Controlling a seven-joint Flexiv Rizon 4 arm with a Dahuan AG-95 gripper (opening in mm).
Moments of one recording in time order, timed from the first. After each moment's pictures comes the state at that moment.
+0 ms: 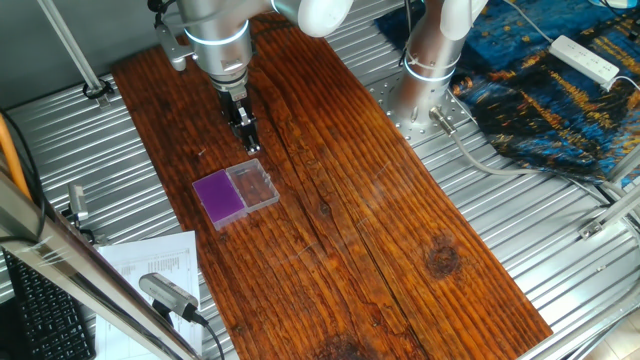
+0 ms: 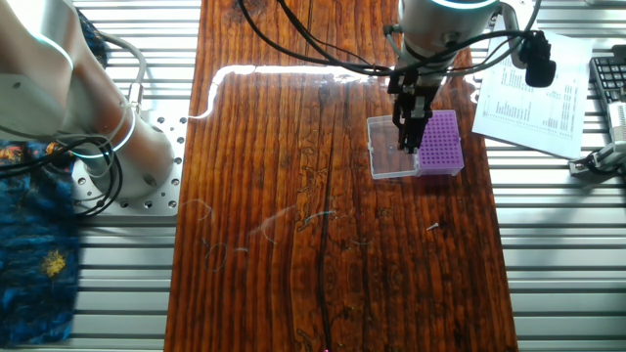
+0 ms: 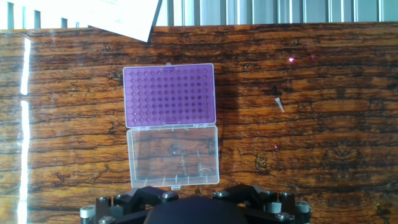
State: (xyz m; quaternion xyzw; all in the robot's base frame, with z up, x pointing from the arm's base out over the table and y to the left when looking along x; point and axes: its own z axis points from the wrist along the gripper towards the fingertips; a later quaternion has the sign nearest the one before) arm 0.500 0.000 0.170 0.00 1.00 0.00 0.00
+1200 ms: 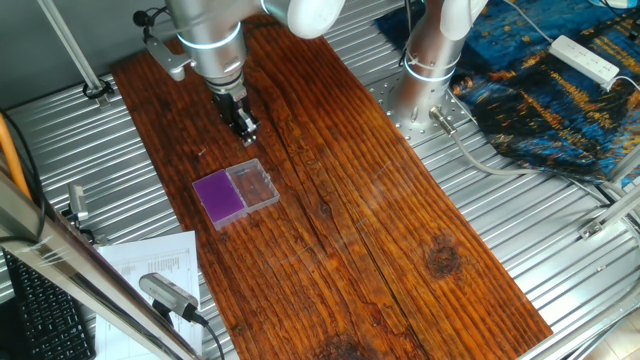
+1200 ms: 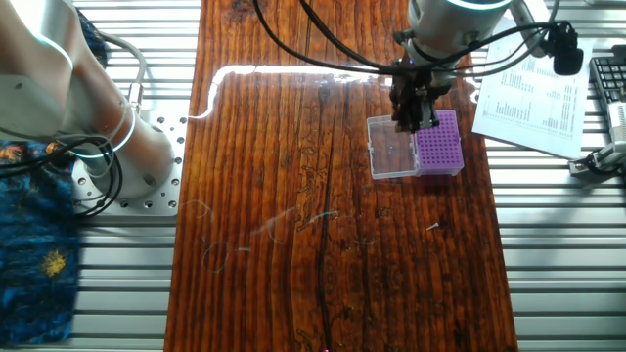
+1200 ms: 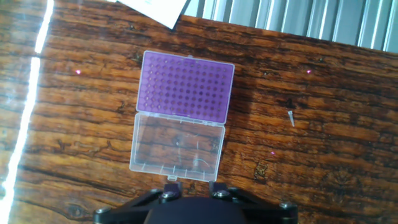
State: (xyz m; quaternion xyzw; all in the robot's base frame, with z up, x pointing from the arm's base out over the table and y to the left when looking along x) arm 0.500 0.000 0.170 -0.11 0.99 0.00 -0.02
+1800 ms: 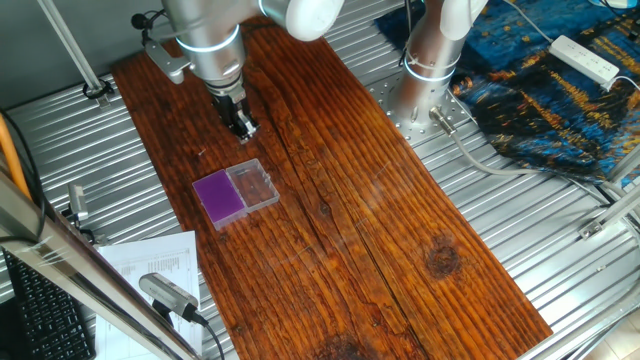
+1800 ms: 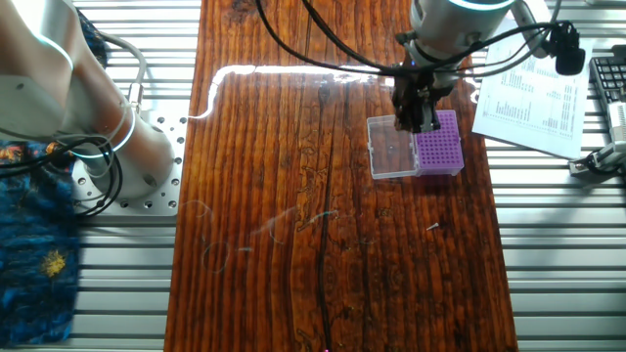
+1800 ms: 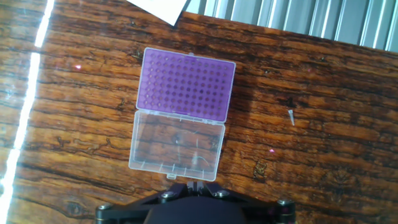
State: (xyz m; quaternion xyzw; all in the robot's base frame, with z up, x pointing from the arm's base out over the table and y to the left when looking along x) arm 0.504 -0.007 0.158 -0.10 0.99 -0.01 -0.02
